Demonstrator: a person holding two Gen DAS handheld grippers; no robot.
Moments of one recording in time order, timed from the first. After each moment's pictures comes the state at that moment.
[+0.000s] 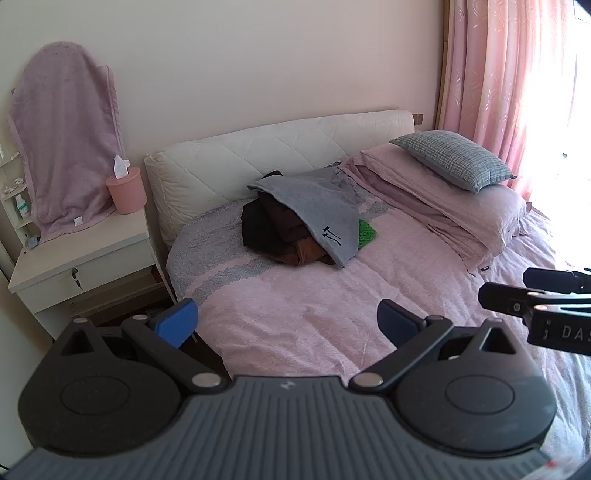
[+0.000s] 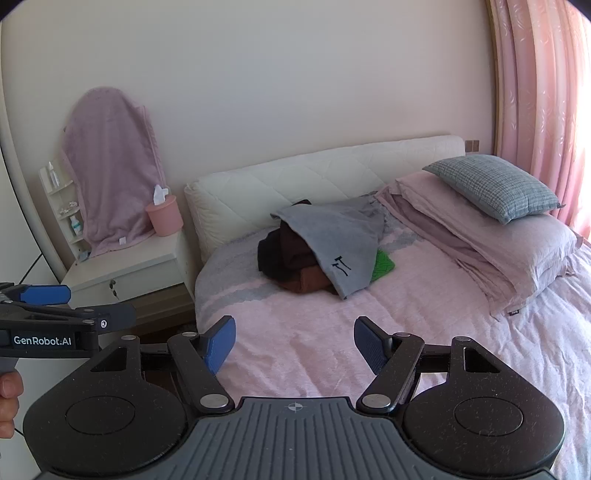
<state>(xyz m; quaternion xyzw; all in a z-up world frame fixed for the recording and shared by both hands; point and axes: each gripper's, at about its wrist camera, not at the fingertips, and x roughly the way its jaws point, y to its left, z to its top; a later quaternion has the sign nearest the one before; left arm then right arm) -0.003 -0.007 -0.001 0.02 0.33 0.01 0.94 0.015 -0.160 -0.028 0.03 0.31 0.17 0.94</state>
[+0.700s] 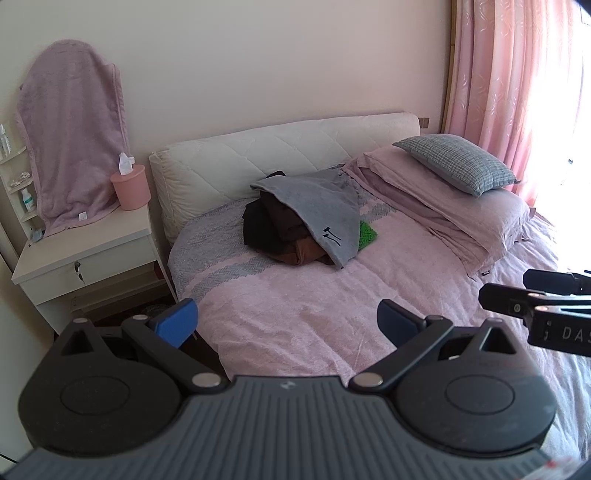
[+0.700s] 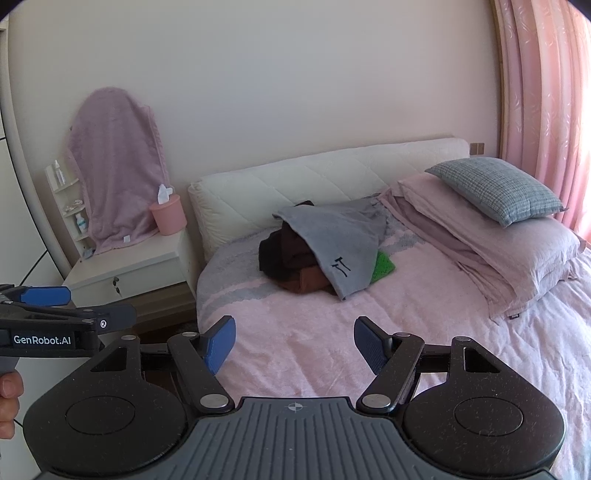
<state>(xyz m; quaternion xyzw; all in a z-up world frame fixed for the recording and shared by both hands) -0.011 -0.030 -0.004 0.01 0.33 0.02 0.94 0.013 -0.183 -0.029 0.03 0.31 0.18 0.93</state>
